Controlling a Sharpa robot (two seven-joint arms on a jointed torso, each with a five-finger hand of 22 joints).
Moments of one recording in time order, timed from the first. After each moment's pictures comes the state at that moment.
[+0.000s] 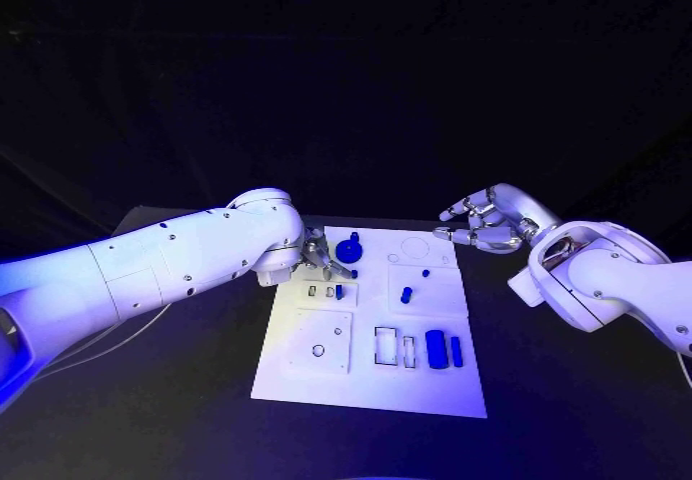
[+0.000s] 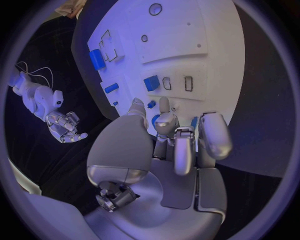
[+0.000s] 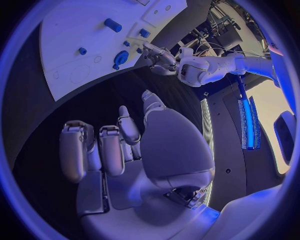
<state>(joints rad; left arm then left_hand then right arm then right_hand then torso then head) 1.30 -0.56 -0.01 1.27 -1.09 0.20 -0.66 1.17 -0.03 -0.12 0.29 0.05 1.05 0.04 0.44 0.48 1.31 -0.02 1.12 1.03 1.47 -0.08 1.55 1.31 0.09 1.43 0.01 1.32 1.11 1.32 -0.96 -0.10 1.68 -0.99 -0.51 -0.10 1.34 -0.09 0.01 0.25 0.32 0.93 0.16 0.19 0.11 1.24 0.08 1.30 1.22 1.47 0.01 1.48 1.31 0.04 1.47 0.12 1.41 1.31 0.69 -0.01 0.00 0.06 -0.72</state>
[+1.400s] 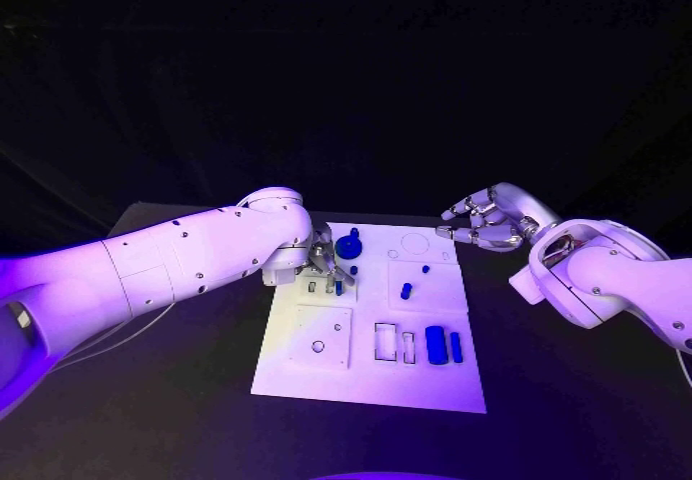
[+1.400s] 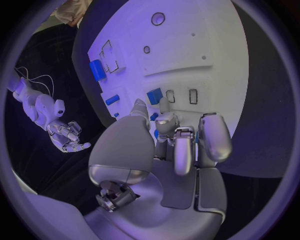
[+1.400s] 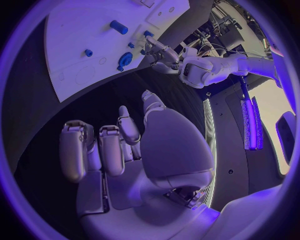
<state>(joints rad) 1.30 -0.53 -0.02 1.26 -1.09 0.27 -0.67 1.19 0.00 -0.12 0.29 0.05 1.03 0.05 0.45 0.52 1.31 -0.02 1.10 1.01 1.47 -0.08 1.55 1.31 0.09 1.43 0.01 1.34 1.14 1.31 -0.96 -0.11 1.66 -0.99 -0.50 -0.11 1.34 -0.09 0.01 0.25 0.33 0.93 0.16 0.19 0.11 1.24 0.08 1.30 1.22 1.47 0.01 1.47 1.31 0.04 1.47 0.12 1.40 1.31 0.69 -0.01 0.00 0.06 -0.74</state>
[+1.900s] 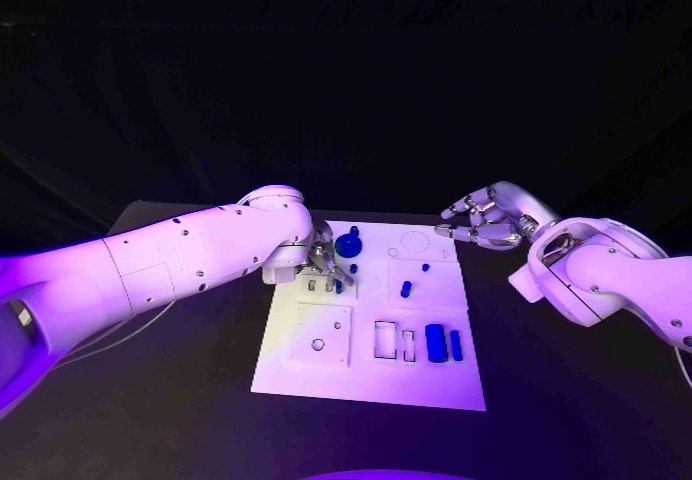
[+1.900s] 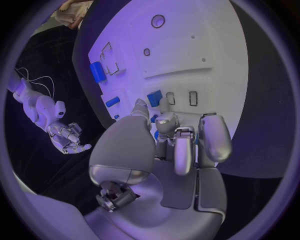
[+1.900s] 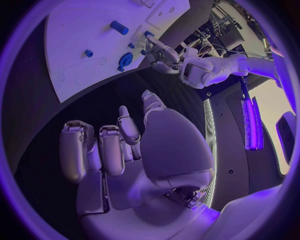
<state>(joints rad) 1.30 -0.52 -0.02 1.25 -1.09 0.29 -0.67 1.21 0.01 -0.13 0.29 0.05 1.02 0.05 0.46 0.53 1.30 -0.02 1.10 1.00 1.47 -0.08 1.55 1.31 0.09 1.43 0.01 1.34 1.14 1.31 -0.96 -0.11 1.65 -0.99 -0.50 -0.11 1.34 -0.09 0.01 0.25 0.33 0.93 0.16 0.19 0.11 1.24 0.08 1.30 1.22 1.47 0.01 1.47 1.31 0.04 1.46 0.11 1.40 1.31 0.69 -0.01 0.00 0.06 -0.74</state>
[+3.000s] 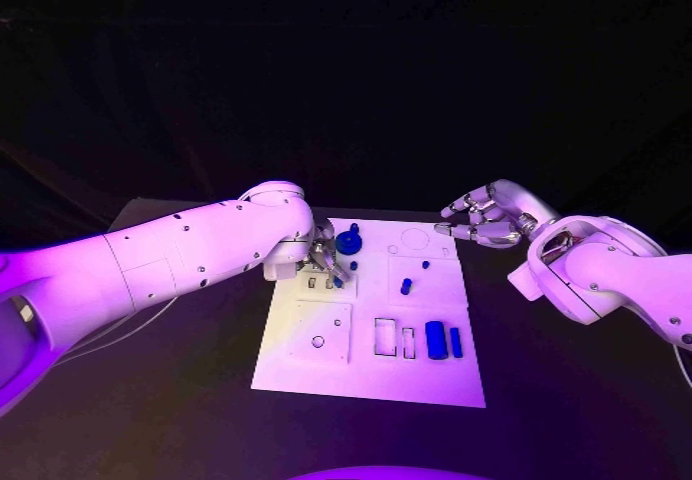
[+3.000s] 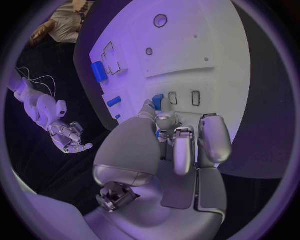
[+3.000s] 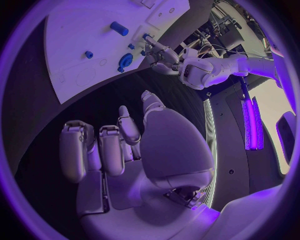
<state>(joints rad) 1.30 -0.52 -0.02 1.25 -1.08 0.30 -0.67 1.38 0.07 0.02 0.21 0.05 1.00 0.04 0.45 0.56 1.29 -0.03 1.06 0.98 1.47 -0.08 1.55 1.31 0.09 1.43 0.01 1.35 1.16 1.31 -0.95 -0.11 1.65 -0.99 -0.50 -0.11 1.34 -0.09 0.01 0.25 0.33 0.93 0.15 0.19 0.11 1.24 0.08 1.30 1.22 1.47 0.01 1.47 1.31 0.04 1.46 0.11 1.40 1.31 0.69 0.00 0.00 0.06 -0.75</state>
